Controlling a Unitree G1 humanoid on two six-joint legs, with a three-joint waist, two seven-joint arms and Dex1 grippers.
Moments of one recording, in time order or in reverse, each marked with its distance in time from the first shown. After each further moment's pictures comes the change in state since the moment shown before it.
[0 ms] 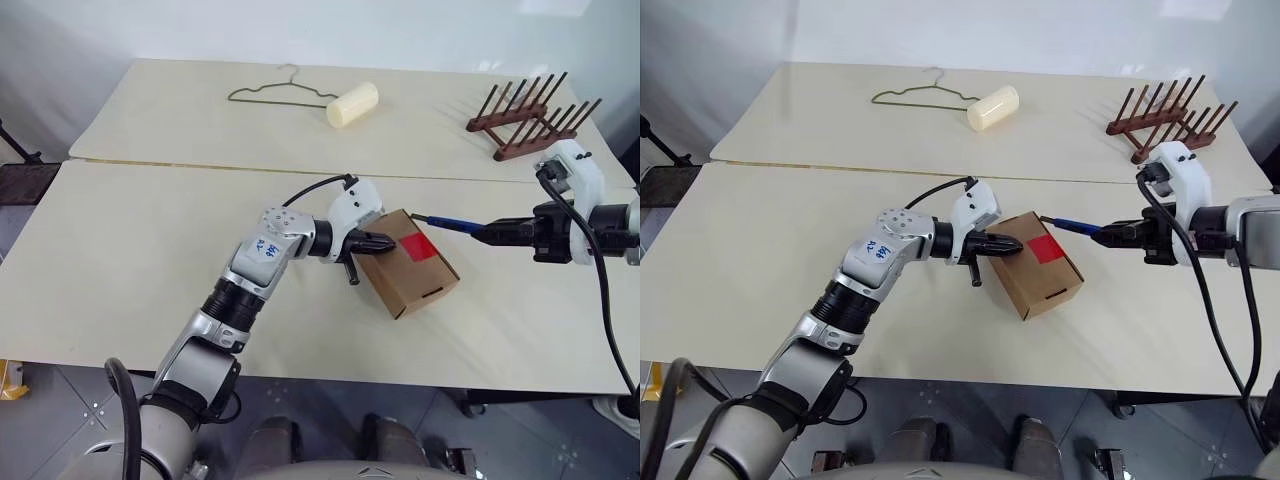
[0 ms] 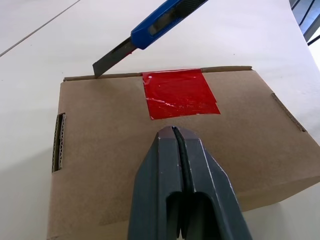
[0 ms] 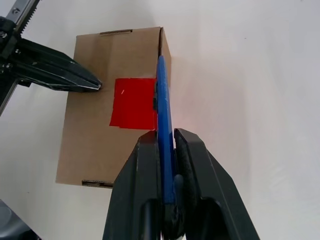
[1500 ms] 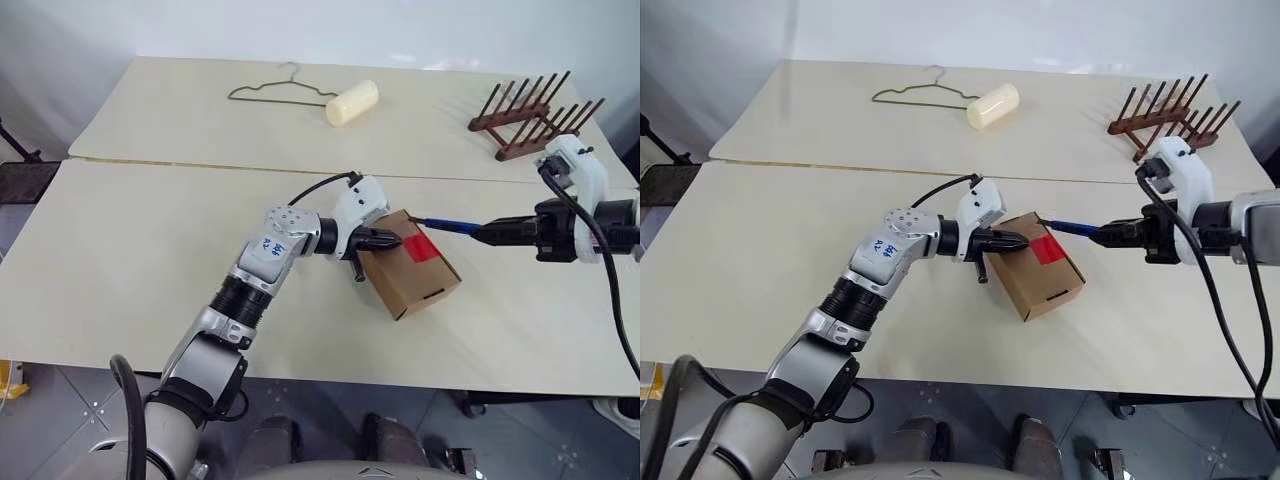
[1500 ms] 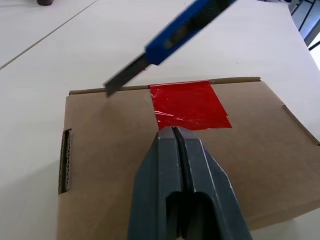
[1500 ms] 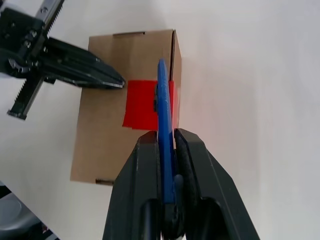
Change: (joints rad) left arm -0.019 -0.034 0.008 0.072 0.000 -0.069 0.006; right arm -0.038 -0.068 0.062 0.053 0.260 -0.045 -0.184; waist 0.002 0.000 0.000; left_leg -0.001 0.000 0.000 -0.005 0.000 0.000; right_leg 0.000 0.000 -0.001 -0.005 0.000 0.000
